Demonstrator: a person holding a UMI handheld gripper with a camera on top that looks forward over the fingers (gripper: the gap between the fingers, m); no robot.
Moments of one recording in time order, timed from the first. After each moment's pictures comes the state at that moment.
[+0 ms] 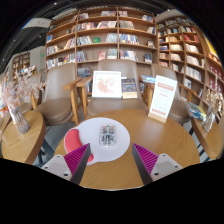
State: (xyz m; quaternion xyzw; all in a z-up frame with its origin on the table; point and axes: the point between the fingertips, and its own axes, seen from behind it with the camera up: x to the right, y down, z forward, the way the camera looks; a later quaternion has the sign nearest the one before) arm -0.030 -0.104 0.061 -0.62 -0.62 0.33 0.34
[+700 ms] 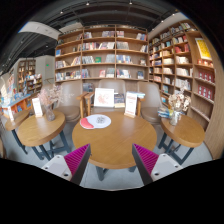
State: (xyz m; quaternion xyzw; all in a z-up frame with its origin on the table) arm 0.347 -0.032 0.193 -0.59 -0.60 0.38 0.39
